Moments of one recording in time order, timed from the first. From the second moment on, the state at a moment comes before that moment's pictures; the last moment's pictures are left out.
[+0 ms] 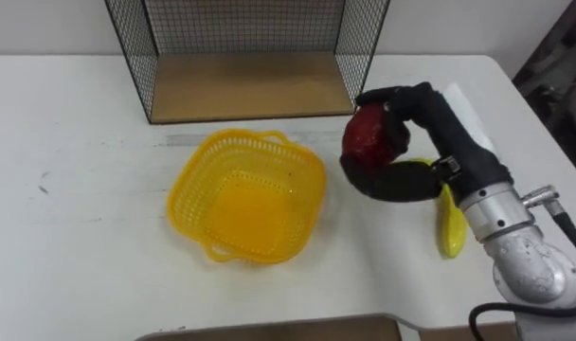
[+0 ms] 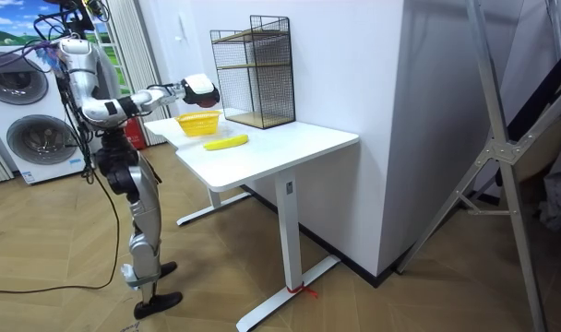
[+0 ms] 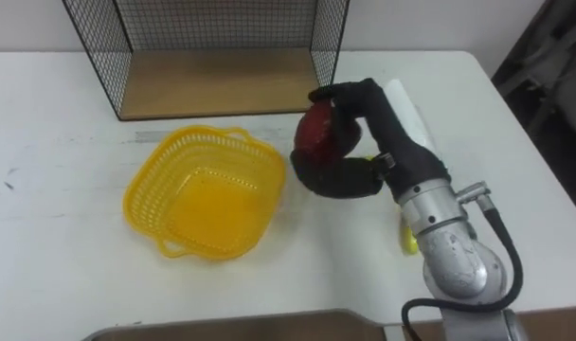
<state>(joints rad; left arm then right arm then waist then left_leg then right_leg) 0.20 0.23 -0.04 1.08 0.29 0.01 0.08 0.07 -0.35 0.07 -0.33 -0.31 -0.02 0.17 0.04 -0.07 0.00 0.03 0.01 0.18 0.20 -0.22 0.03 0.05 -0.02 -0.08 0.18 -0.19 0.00</state>
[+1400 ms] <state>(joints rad) 0.15 0.24 -0.09 1.06 0.32 0.04 0.07 0.00 -0.34 0.26 -0.19 -0.27 0.00 0.21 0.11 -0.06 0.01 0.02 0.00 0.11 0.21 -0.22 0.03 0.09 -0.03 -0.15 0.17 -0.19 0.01</state>
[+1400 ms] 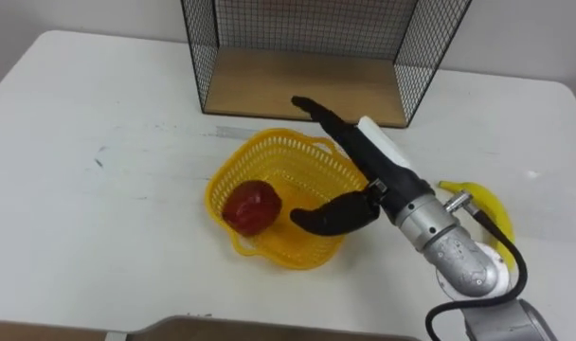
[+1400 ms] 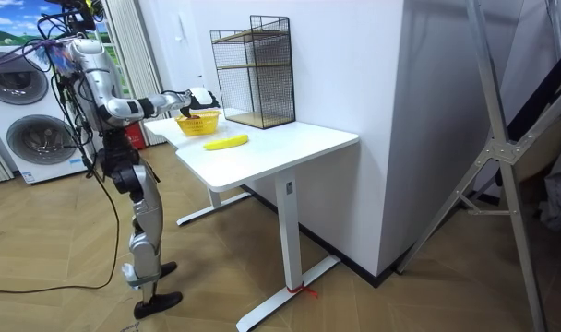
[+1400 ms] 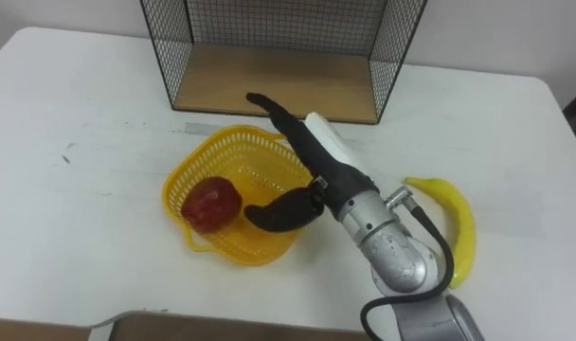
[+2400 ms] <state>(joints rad) 0.22 0.21 -0.03 1.12 0.36 0.04 0.11 0.04 -0.30 -0.02 -0.21 -0.18 -0.04 -0.06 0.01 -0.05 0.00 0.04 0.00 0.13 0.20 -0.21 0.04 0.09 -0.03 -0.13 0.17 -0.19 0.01</state>
